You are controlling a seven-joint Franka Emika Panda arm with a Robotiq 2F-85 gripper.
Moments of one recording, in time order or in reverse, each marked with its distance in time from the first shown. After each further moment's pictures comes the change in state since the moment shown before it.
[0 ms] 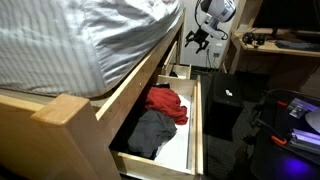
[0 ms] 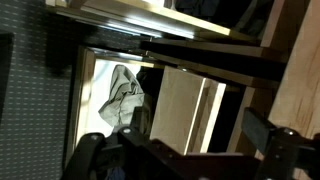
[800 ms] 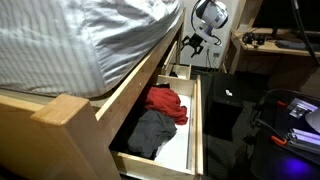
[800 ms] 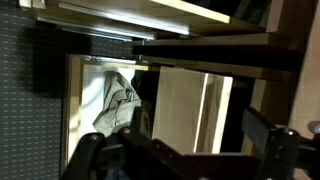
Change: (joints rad) arm -0.028 0.182 0.020 0.204 0.021 -0.065 0.055
